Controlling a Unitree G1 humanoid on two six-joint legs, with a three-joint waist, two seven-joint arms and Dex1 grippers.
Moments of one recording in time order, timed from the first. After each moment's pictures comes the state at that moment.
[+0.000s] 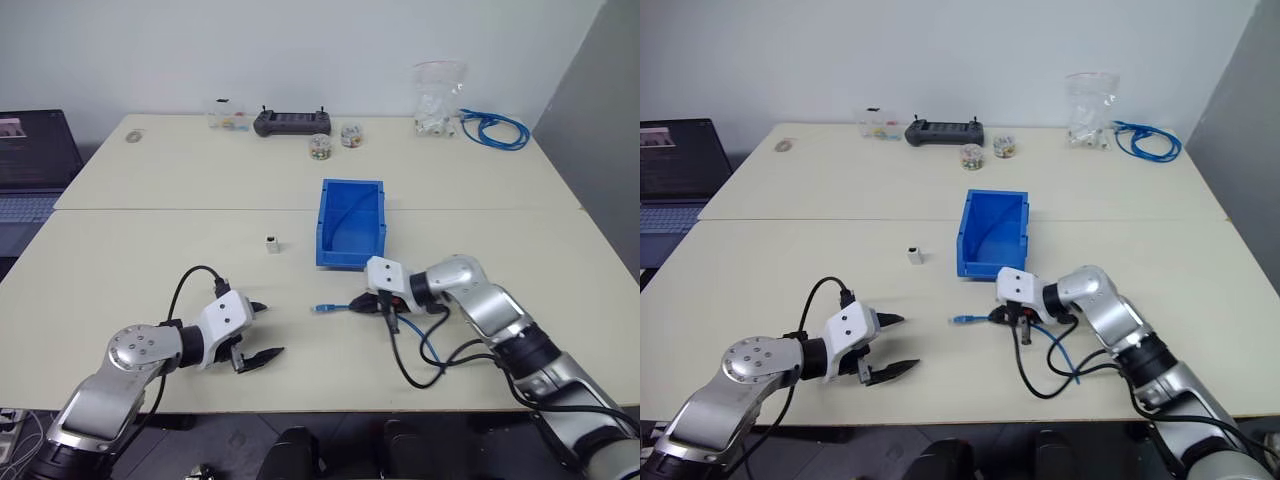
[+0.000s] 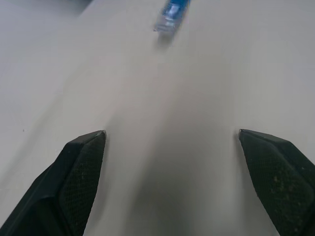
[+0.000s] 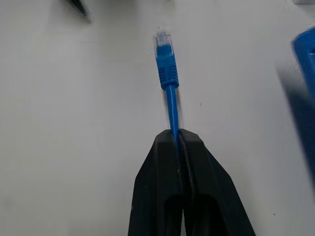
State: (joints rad) left arm 0.03 0.82 -0.01 -0.27 -0.19 0.31 -0.93; right arm -0.67 -0.42 0.49 0.23 -0.02 0.27 1.13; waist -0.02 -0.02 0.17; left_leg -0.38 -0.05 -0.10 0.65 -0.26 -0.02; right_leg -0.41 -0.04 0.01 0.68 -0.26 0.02
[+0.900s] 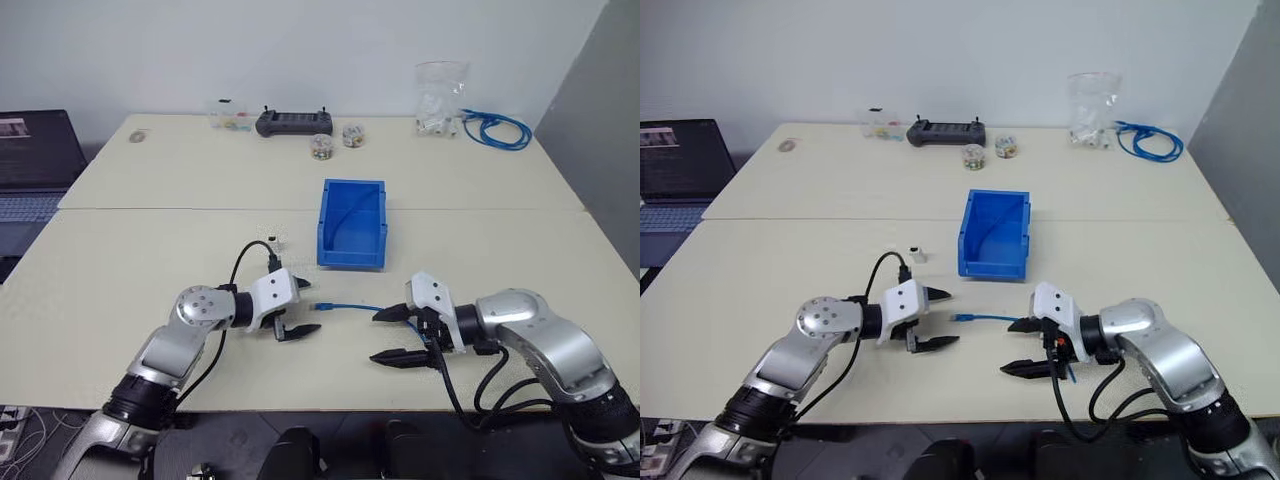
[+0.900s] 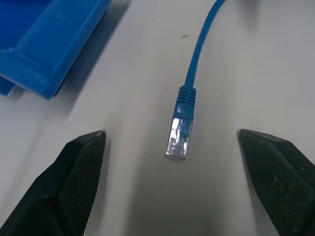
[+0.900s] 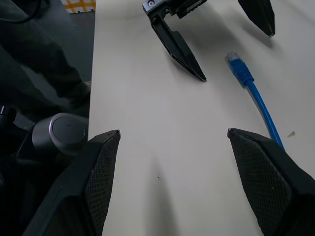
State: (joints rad) left arm -0.37 0.64 -0.27 0.03 -0.04 0.17 -1.02; right arm -0.29 -0.65 0.23 -0.48 0.35 0.80 1.08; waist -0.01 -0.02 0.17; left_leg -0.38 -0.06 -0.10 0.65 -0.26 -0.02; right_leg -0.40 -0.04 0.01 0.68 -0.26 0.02
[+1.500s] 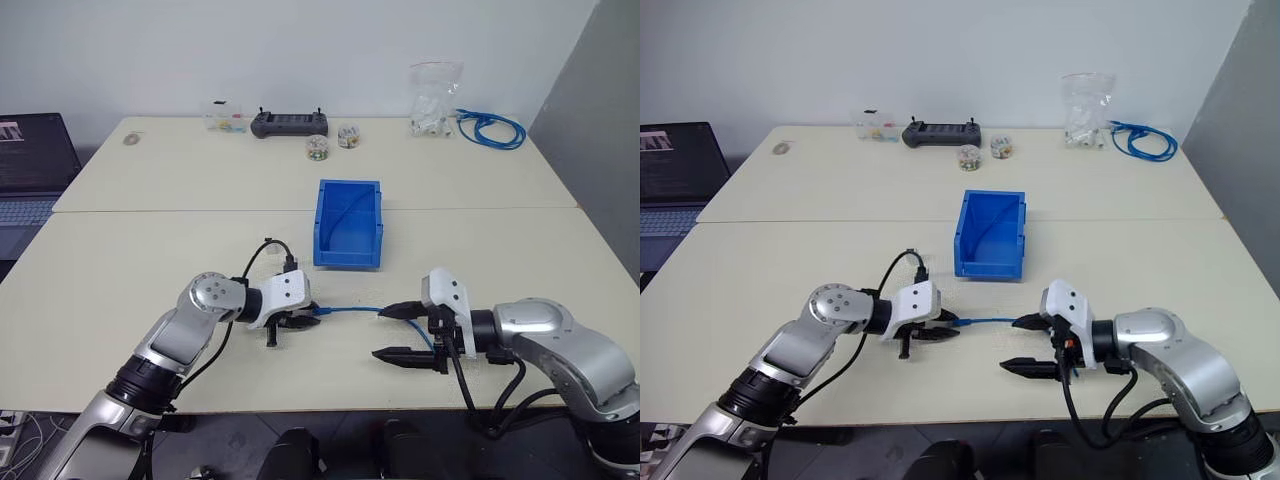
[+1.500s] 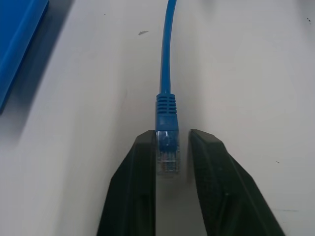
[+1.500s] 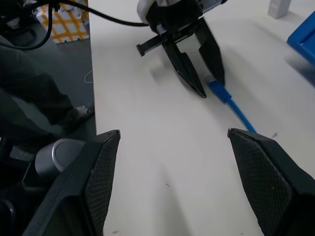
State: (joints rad) left arm -0.43 0.68 -0.35 0.00 -0.02 0.29 -1.12; right arm -0.24 -0.67 0.13 -0.57 0.50 0.84 0.96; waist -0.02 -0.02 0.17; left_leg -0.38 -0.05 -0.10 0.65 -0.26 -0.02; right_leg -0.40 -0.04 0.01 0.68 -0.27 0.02
